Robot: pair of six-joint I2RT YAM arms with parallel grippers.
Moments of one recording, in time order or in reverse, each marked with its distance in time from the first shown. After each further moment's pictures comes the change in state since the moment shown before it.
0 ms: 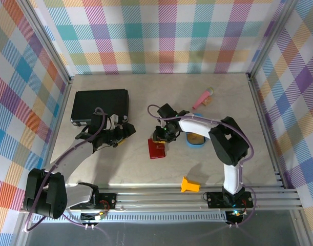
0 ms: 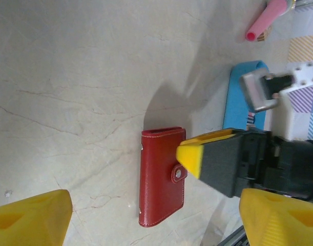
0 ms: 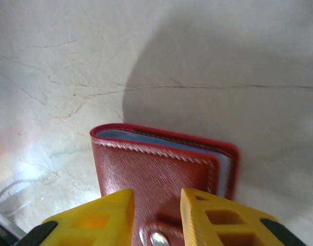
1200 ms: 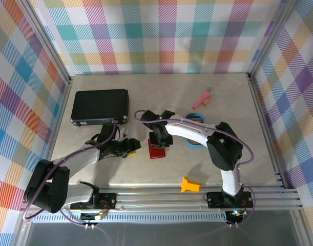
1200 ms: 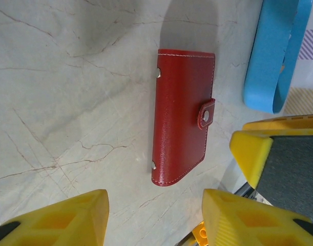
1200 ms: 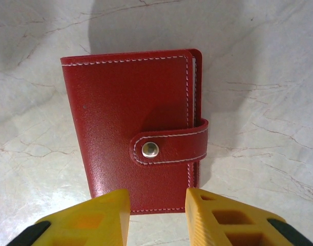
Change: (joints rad) left arm -0.116 0.069 -0.154 0.141 0.090 -0.054; right arm 0.219 0.056 0.254 -0.435 0.357 0.156
